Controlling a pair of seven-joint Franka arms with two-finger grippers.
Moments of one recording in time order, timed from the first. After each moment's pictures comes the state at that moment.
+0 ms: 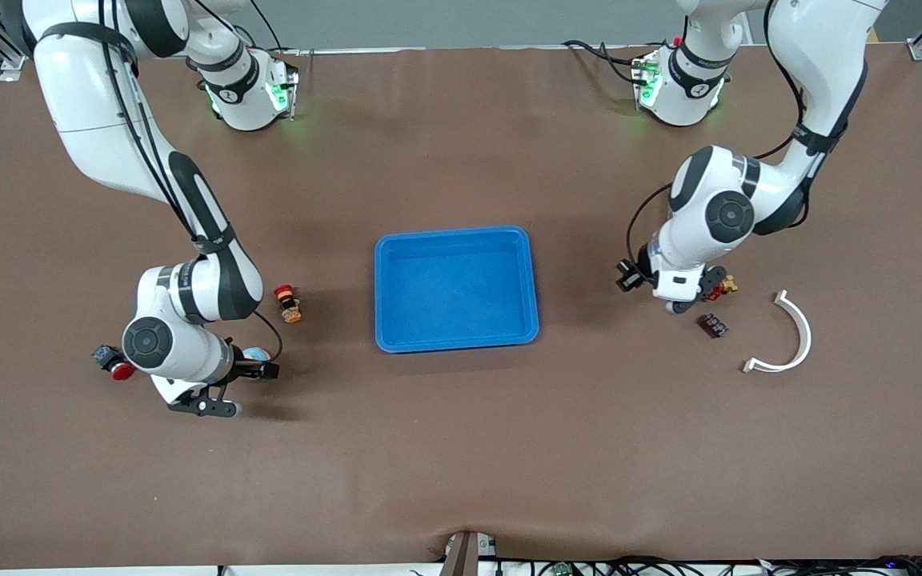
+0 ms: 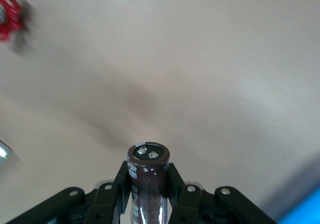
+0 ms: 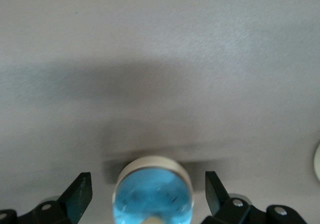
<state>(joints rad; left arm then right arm) 0.13 0.32 -0.51 -2.21 0.04 2.41 -1.07 0.14 0.73 0.00 -1.63 0.01 2.30 0.25</state>
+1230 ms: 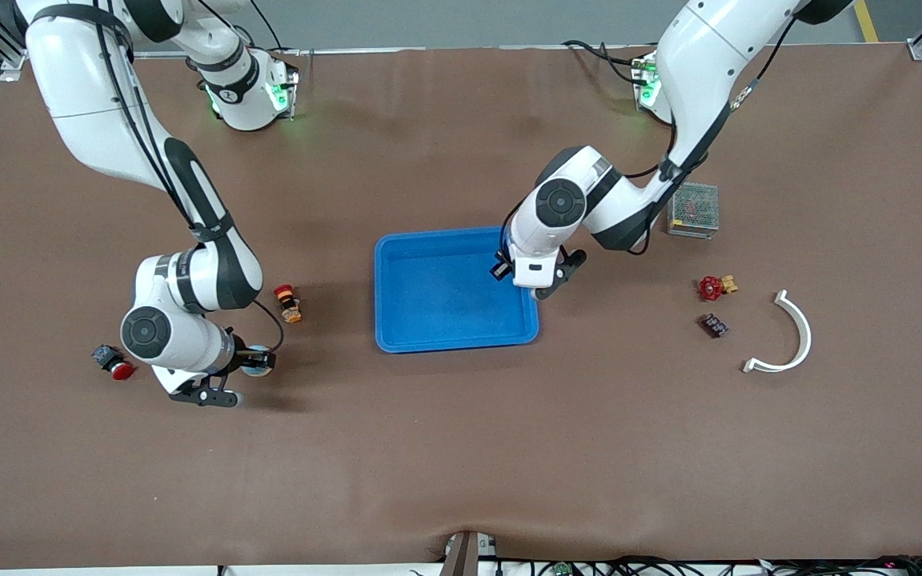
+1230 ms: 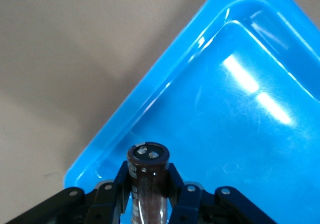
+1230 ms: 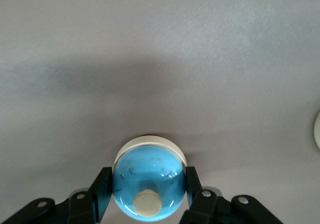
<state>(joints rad) -0.25 0.61 -0.50 -1.88 0.12 2.39 -1.54 0.15 0.66 0.01 -1.68 0.02 2.25 0.28</state>
